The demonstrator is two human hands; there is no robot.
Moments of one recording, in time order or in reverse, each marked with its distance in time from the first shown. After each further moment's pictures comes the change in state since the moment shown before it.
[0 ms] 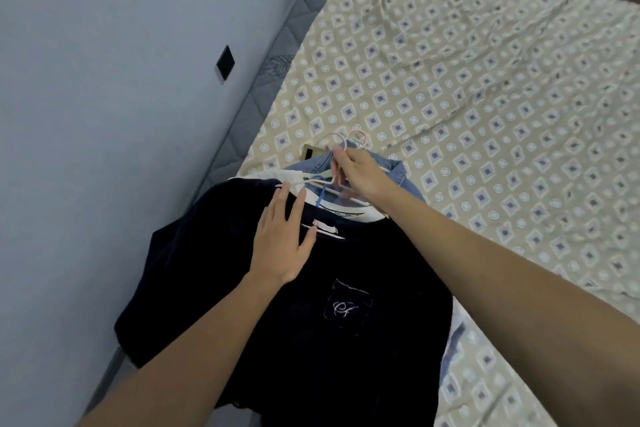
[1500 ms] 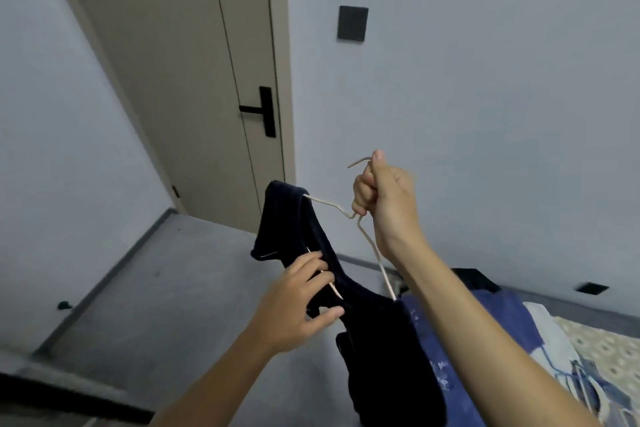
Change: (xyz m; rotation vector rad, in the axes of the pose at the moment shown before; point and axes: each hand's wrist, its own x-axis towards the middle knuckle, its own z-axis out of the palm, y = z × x) left_hand -0.798 0.270 -0.193 -0.027 0.961 -0.746; right_hand -0.811 -0.236 0.234 0.237 -1.161 -0.666
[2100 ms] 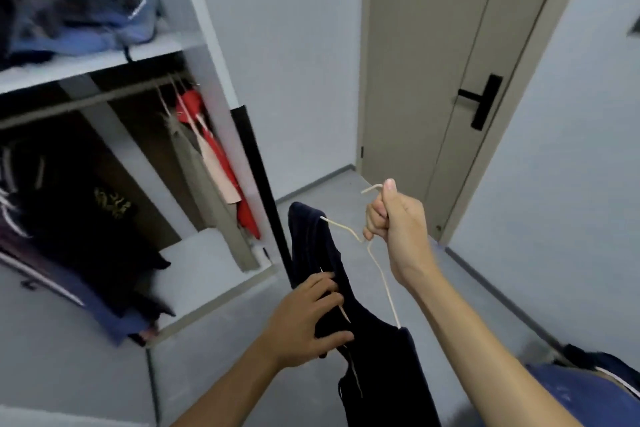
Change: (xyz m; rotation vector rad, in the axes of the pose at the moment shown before) left_hand -0.273 0.097 -0.052 0.247 0.175 -0.518; right_hand -0.173 0.053 0.139 0.101 -0.657 0.143
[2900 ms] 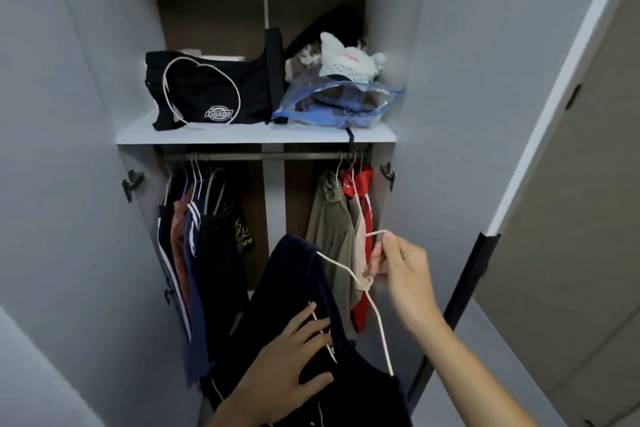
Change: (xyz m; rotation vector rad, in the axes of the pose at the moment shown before) left_hand -0.172 -0.205 -0.226 0.171 0.147 -0.453; right_hand 0.081 0.041 0.373 -0.115 -0.370 -0.062
